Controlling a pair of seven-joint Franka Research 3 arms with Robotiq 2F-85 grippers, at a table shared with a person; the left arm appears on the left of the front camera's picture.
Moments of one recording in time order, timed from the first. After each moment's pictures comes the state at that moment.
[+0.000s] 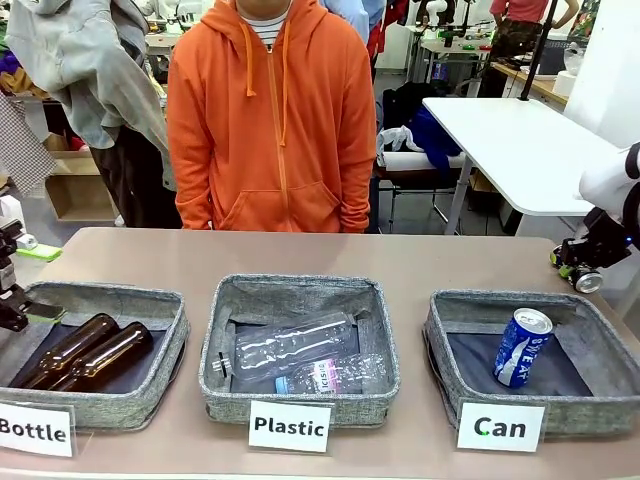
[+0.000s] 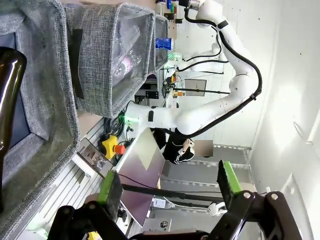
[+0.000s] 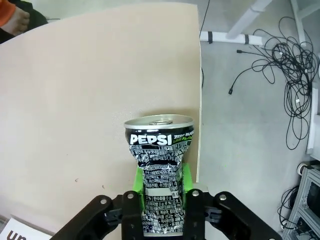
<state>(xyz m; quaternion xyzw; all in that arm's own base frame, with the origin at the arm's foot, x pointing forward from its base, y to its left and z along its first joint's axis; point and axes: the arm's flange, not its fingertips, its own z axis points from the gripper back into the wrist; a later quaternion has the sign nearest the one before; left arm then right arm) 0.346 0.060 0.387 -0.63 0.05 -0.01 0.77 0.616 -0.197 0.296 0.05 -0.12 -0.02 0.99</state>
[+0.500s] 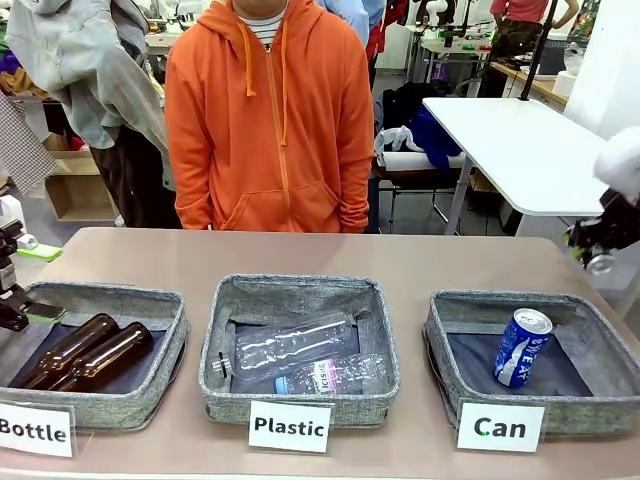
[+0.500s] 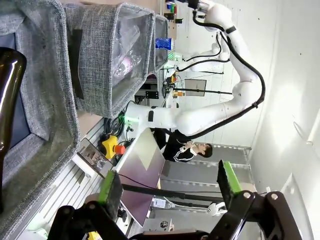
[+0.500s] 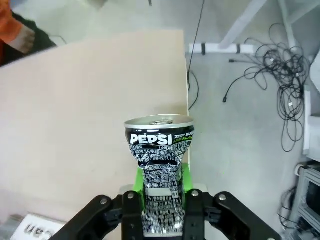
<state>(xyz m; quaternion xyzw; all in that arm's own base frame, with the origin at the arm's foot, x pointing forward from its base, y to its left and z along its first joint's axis) 0.347 0.060 0.387 -0.63 0.05 -0.01 0.77 0.599 -0.197 0.362 0.04 -0.16 -0.04 0.99</state>
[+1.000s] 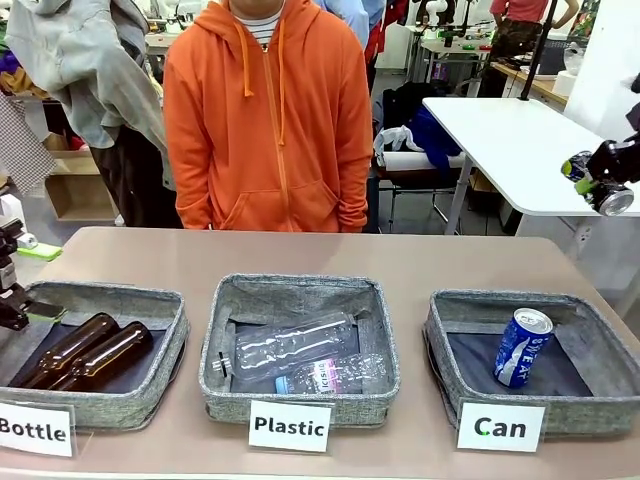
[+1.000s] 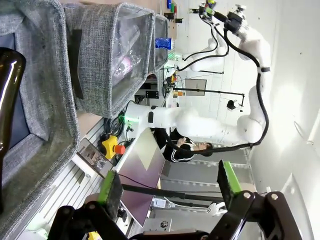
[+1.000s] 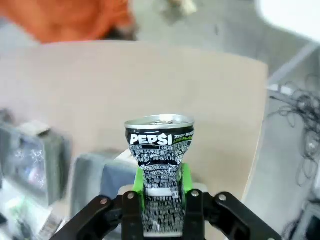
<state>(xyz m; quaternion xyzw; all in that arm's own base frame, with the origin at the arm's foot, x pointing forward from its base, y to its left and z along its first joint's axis) 0.347 0.060 0.387 -0.63 0.05 -0.01 0.77 0.480 -0.089 0.542 0.14 -0.21 0.10 0.96</state>
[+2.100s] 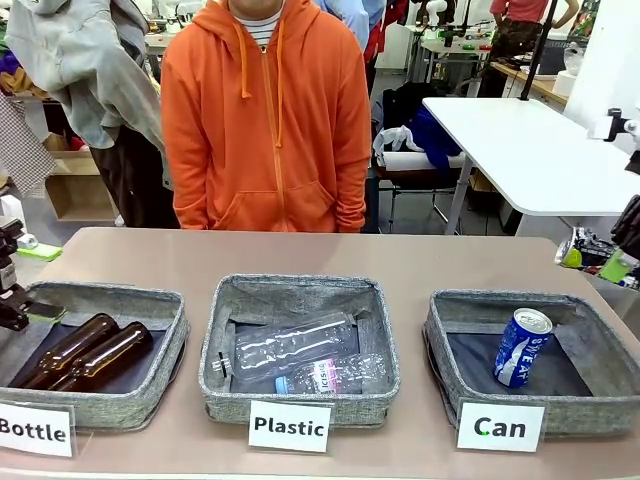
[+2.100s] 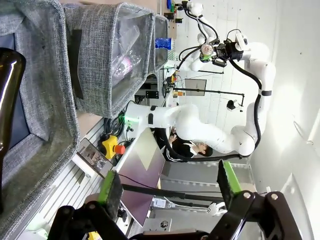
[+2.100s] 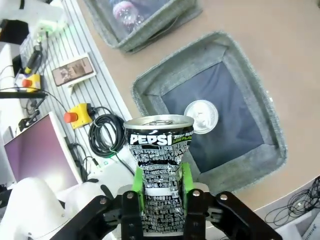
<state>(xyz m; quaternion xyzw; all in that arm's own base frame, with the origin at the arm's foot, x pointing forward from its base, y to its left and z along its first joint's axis) 0.347 0.060 0.387 -0.63 0.05 -0.01 0.77 0.368 -0.022 0.533 0.20 -0.04 0.47 0.86</state>
